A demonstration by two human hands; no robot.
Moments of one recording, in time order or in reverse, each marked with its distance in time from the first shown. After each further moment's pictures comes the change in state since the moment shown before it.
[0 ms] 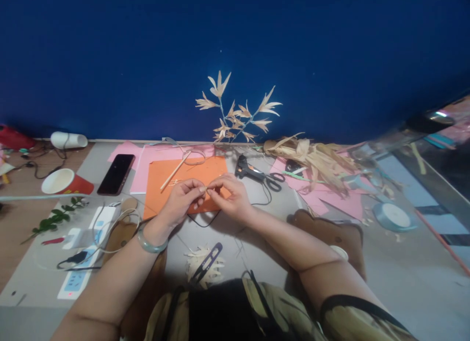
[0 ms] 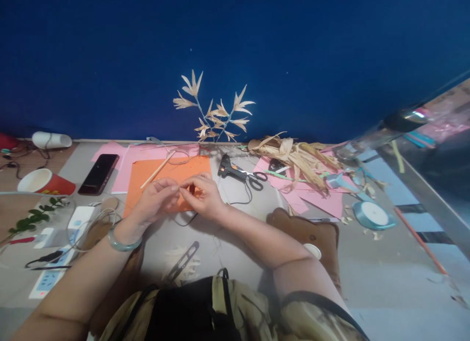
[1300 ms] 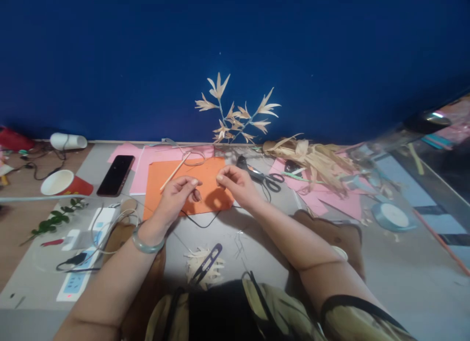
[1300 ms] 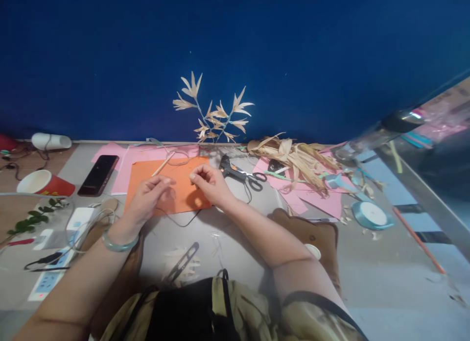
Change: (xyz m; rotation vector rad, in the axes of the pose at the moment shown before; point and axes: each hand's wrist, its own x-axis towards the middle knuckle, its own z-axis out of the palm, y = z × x) left_hand 0.004 0.004 -0.015 0.189 0.105 0.165; right_hand 0.021 0.008 -0.020 0.480 -0.066 0.439
